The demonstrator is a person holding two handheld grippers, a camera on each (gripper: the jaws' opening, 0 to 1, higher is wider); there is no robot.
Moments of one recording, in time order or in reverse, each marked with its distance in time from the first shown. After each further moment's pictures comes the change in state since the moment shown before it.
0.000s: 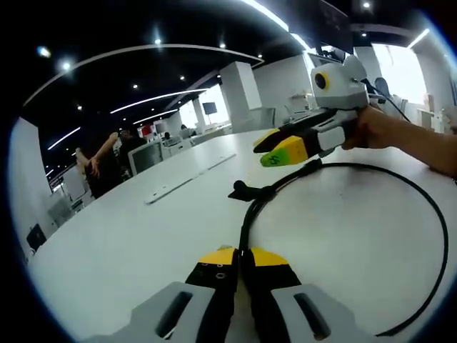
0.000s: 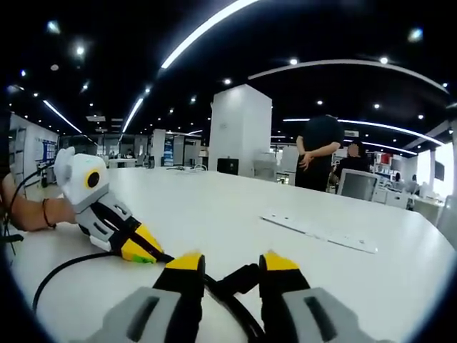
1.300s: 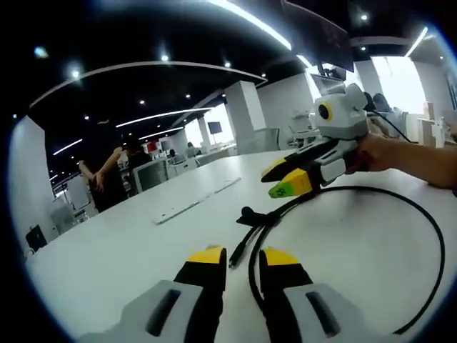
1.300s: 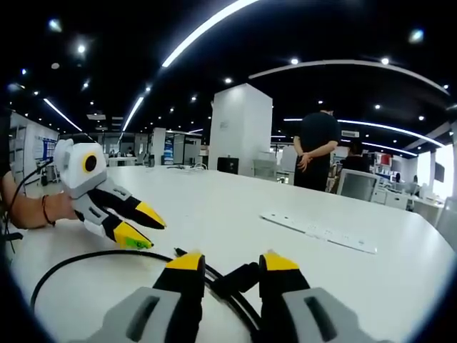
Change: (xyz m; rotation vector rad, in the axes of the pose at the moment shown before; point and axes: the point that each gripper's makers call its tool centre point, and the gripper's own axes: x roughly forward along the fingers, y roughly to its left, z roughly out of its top) left arm -0.013 0.011 0.031 -0.030 -0.158 0.035; right arm -0.001 -0.003 -0.003 -0.010 0.002 -0.002
